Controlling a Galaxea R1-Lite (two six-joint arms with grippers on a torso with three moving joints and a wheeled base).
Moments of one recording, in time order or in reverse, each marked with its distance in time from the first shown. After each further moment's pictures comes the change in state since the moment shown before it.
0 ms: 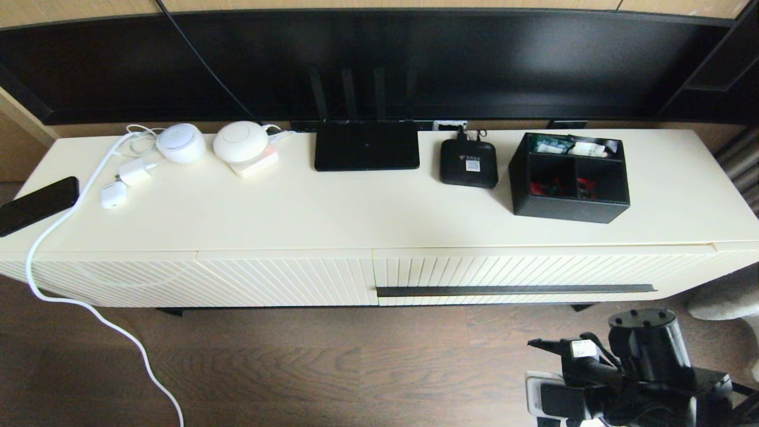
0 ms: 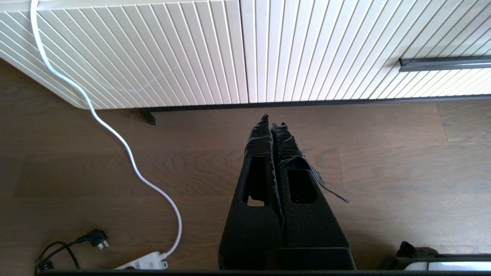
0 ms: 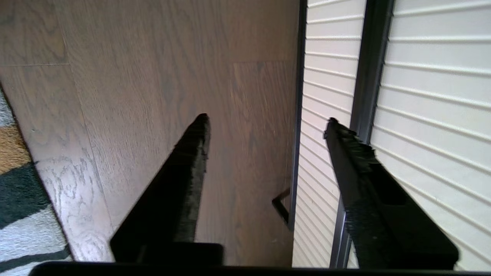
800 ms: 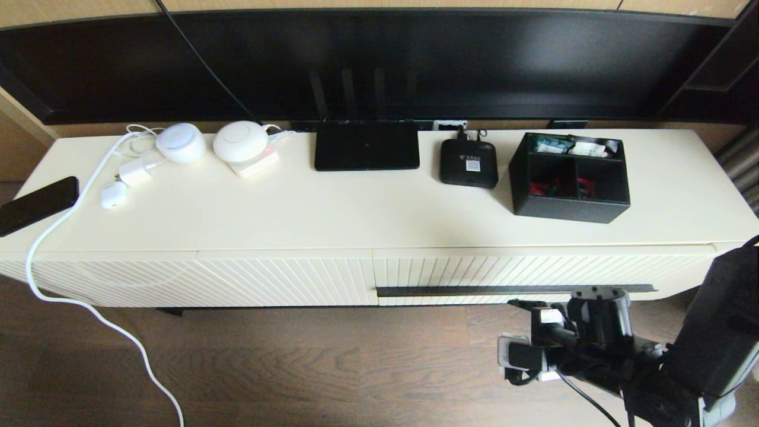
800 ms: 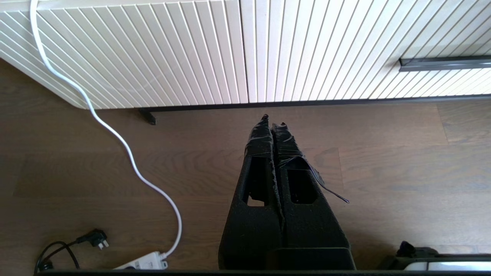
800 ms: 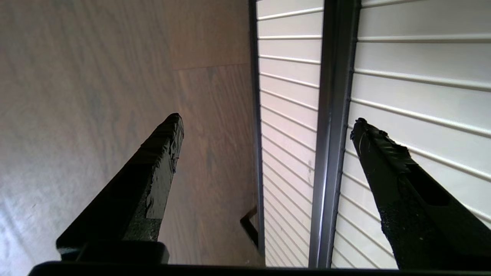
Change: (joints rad) left arm 0.000 0.000 0.000 0.000 0.000 0.000; right arm -0.085 0.282 -0.188 -0.213 0.030 -0.052
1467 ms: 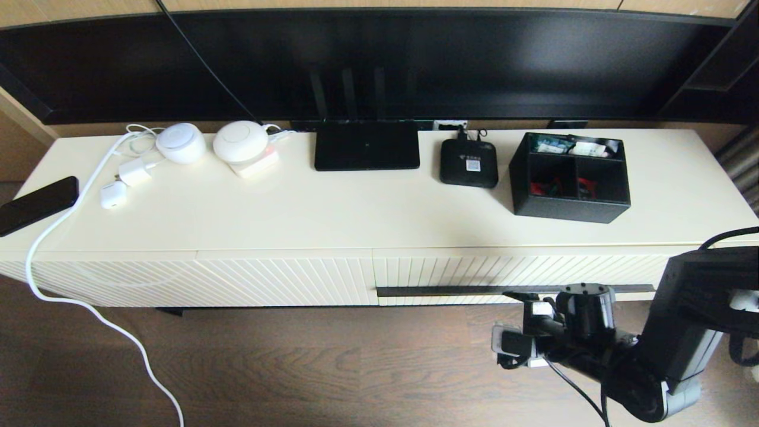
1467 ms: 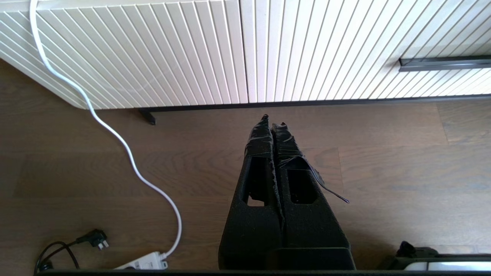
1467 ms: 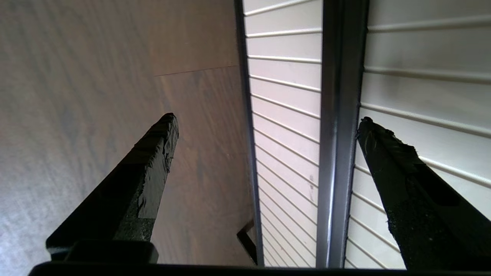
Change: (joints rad) left arm 0.000 0.000 0.000 0.000 0.000 0.000; right arm -0.044 0.130 -0.102 -0.067 0.037 0.000
